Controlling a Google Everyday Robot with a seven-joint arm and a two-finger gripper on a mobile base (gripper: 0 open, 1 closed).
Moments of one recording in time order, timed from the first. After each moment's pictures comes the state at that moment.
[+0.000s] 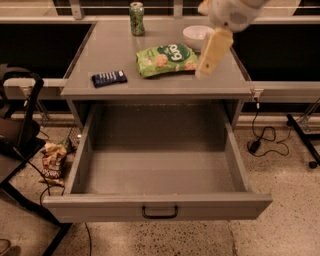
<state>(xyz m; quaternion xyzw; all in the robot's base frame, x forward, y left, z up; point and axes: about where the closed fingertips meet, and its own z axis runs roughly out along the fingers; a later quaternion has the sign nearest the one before) 0.621 -0.108 1.007 -0.66 0.68 -0.04 0.31</state>
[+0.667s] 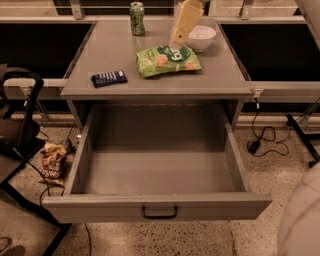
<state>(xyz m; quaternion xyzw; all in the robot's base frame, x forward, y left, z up) 0.688 -0.047 1.051 -0.67 0.65 -0.06 0.36</state>
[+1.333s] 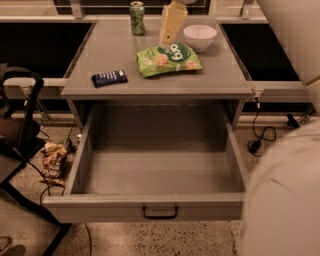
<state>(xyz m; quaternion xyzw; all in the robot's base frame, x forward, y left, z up) 0.724 -0.023 1.042 -0.69 0.62 -0.10 0.36</state>
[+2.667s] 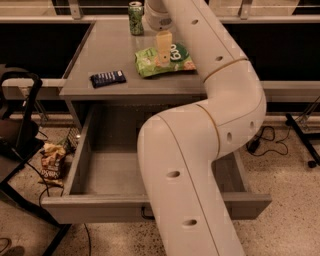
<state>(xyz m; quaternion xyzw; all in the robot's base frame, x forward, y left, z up) 0.817 0.004 0.924 -0.79 0.56 -0.14 0.20</state>
